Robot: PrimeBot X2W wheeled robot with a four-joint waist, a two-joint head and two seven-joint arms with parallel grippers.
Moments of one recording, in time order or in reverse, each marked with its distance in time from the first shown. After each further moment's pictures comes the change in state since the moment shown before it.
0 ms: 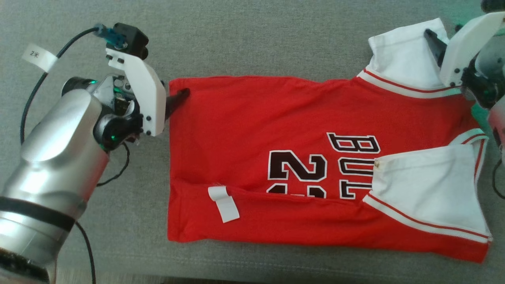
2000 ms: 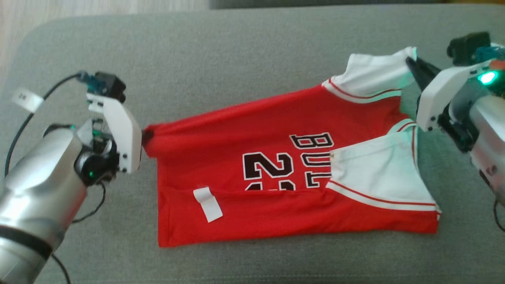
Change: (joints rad) left arm 0.077 0.100 -0.140 0.087 -0.129 -0.016 -0.046; right arm 0.074 -0.082 0.504 -0.075 0.308 0.001 -0.358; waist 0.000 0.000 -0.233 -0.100
